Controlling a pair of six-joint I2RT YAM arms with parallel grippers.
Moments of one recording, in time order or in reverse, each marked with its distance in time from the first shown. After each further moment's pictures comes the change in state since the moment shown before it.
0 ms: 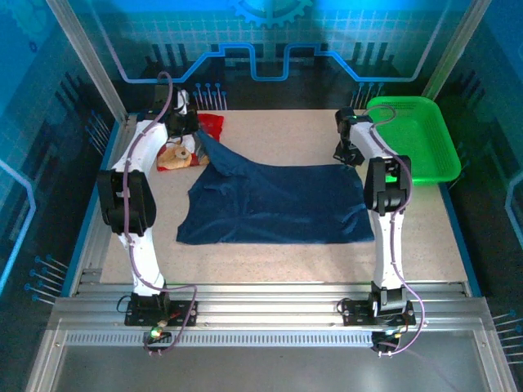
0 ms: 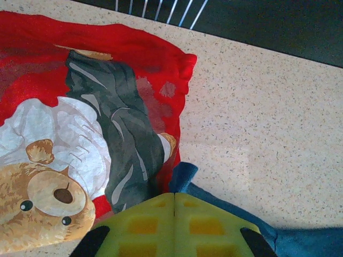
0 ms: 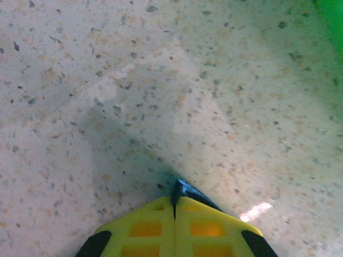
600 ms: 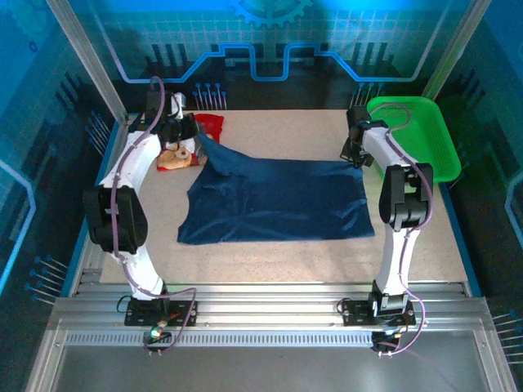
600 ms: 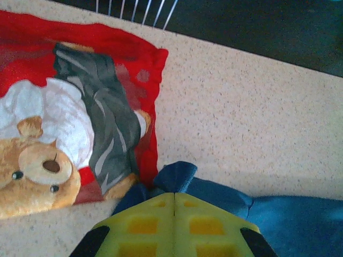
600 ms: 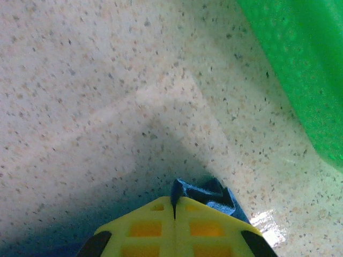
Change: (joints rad) left arm 0.000 -0.219 -0.245 0.092 0.068 -0.022; right arm -0.017 -0.304 -0.351 0.196 -0.052 -0.090
